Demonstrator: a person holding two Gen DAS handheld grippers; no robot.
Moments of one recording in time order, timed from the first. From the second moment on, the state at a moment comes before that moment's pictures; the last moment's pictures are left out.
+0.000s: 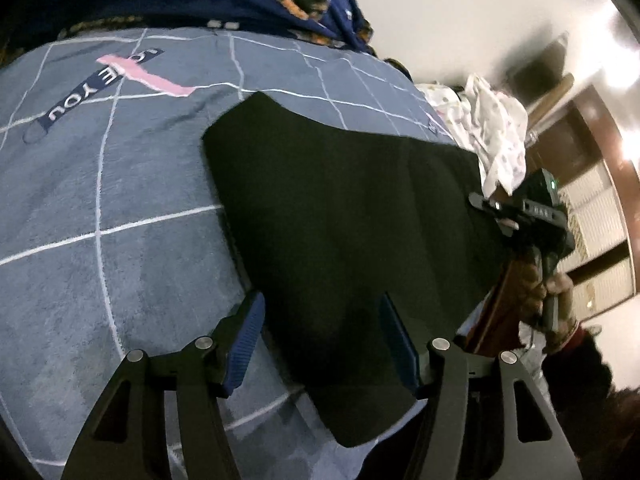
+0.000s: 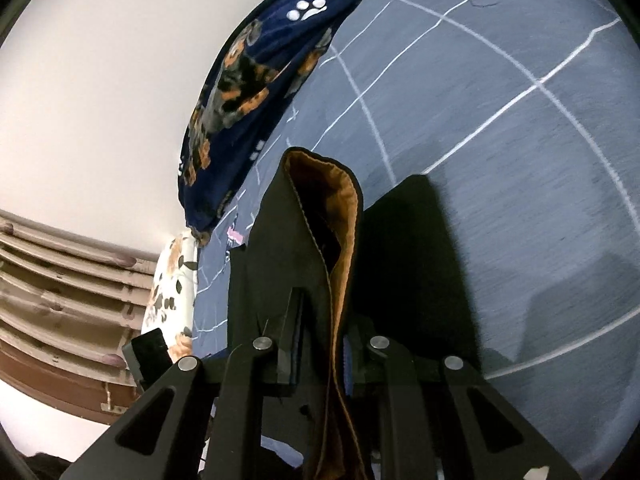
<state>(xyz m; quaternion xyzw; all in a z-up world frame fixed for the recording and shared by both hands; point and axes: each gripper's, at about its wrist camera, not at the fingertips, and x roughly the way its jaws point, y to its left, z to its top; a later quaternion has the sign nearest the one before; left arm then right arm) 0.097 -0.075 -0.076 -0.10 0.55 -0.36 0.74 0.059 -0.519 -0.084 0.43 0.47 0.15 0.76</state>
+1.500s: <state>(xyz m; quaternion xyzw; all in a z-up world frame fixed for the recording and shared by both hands) 0.124 -0.064 -0.084 -0.17 0.55 -0.38 0.73 0.053 -0.507 -0.119 0.48 0.46 0.21 0.71</state>
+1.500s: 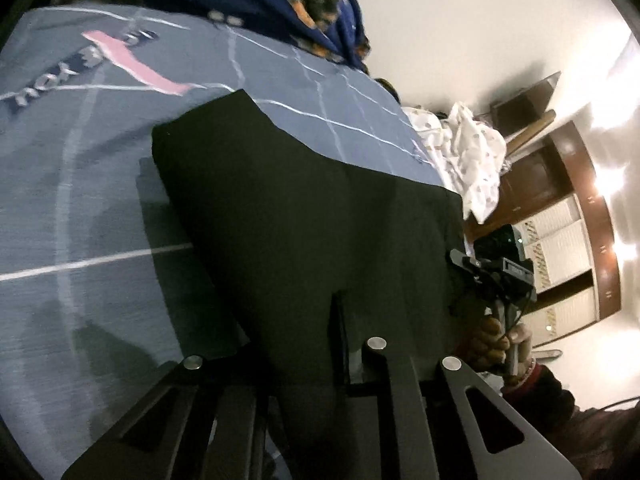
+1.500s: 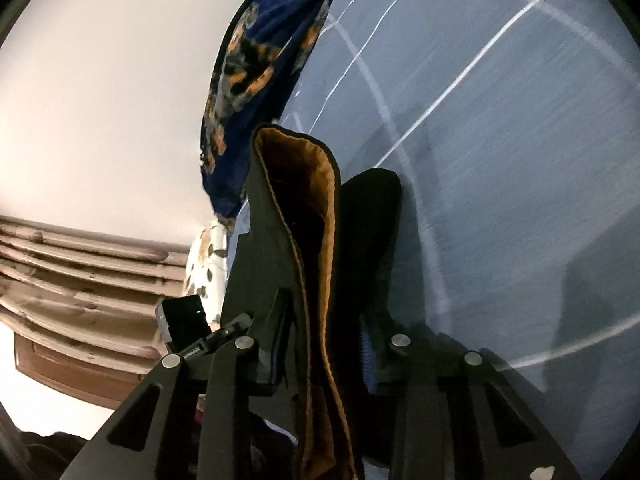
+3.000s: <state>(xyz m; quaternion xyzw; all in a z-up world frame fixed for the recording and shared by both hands) 0.076 0.003 -0.056 -0.08 0.50 -0.24 0.83 0.006 -0.448 -0.102 0.48 0.47 0.21 0.71</state>
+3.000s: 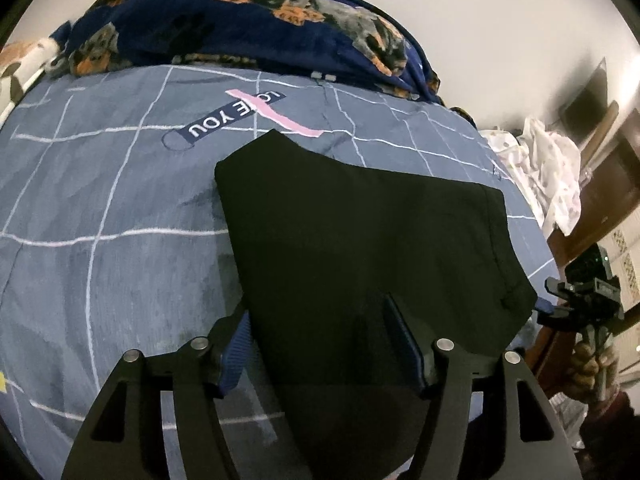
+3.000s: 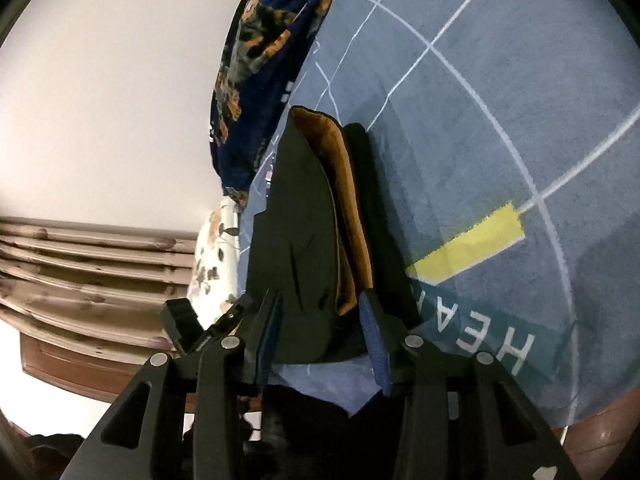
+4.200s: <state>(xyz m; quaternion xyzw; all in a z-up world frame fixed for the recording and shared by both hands) 0.062 -0.012 -0.083 -0.06 0.53 -0.25 0.81 -0.011 -0.431 -0.093 0.40 0.51 0.10 0.75</state>
